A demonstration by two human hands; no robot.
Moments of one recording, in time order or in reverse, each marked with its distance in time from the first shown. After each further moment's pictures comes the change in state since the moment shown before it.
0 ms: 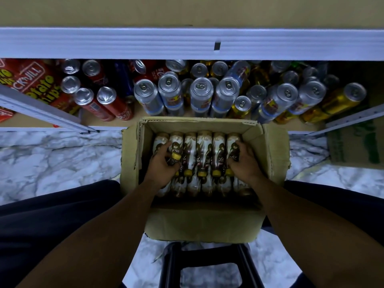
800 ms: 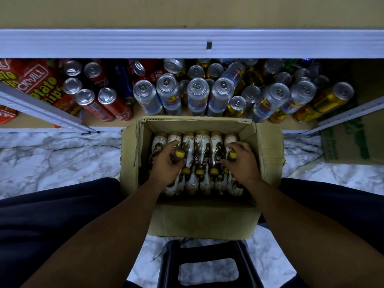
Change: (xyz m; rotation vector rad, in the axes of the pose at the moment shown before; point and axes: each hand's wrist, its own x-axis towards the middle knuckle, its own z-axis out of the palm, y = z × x) left_hand -0.018 0.025 0.013 -0.063 0.021 0.078; right_hand -0.028 -0.007 -0.004 -0.045 0.160 -0.271
